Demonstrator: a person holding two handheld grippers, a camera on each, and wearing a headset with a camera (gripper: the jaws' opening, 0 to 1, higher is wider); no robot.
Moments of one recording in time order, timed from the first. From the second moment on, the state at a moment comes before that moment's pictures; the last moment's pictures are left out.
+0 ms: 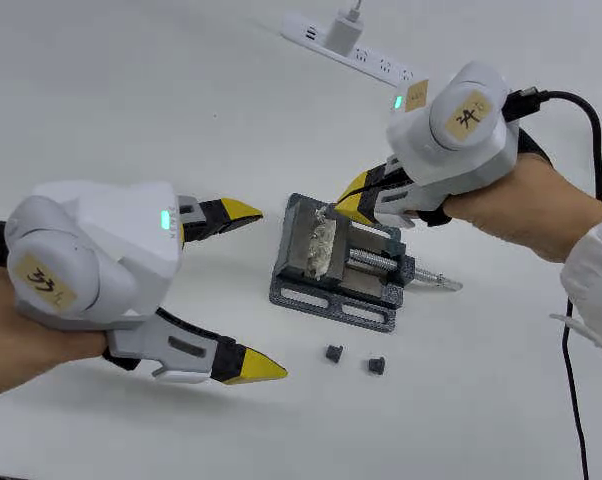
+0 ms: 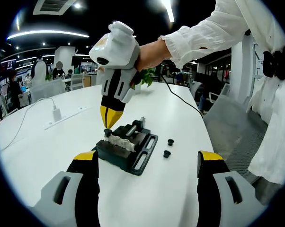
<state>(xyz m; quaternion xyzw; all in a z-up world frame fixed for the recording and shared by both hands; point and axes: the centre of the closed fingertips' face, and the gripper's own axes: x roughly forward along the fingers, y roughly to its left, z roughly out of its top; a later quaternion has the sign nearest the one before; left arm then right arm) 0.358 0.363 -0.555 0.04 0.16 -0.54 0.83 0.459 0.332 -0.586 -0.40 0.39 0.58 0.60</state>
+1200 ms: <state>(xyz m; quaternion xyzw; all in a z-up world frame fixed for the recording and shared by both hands) 0.359 0.360 -0.555 0.04 0.16 -0.54 0.83 0.457 0.334 -0.594 -0.42 0.39 0.58 0.58</state>
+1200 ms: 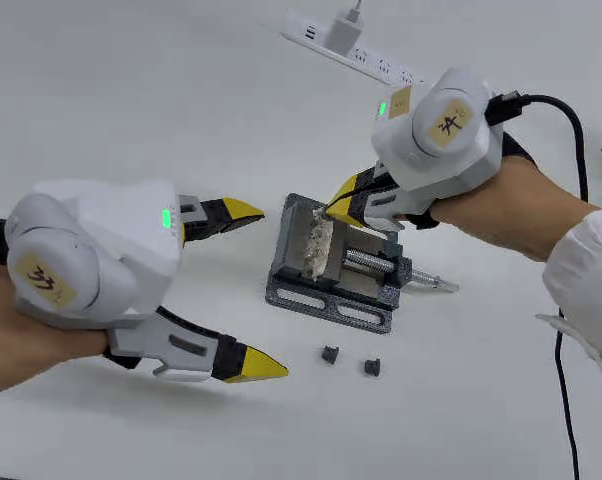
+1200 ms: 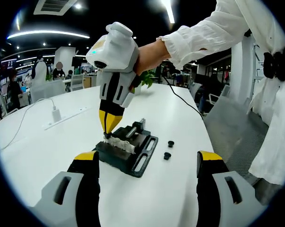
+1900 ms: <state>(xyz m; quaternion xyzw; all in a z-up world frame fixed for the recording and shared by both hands) 0.362 0.359 -0.550 0.04 0.16 -0.53 0.83 0.456 0.337 -0.594 -0.41 0.41 0.58 0.57</state>
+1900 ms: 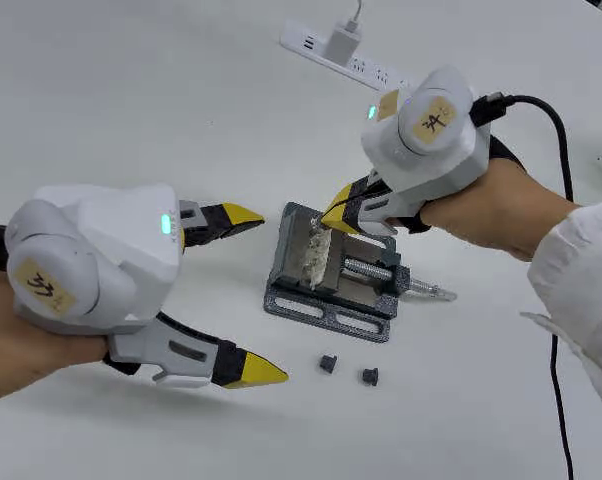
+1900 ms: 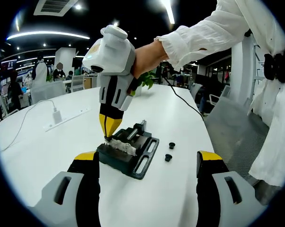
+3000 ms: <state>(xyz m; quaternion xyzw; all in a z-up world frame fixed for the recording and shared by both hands) 0.361 0.366 -0.551 0.05 0.16 -0.53 0.83 0.464 0.334 -0.590 -0.38 0.39 0.57 0.62</state>
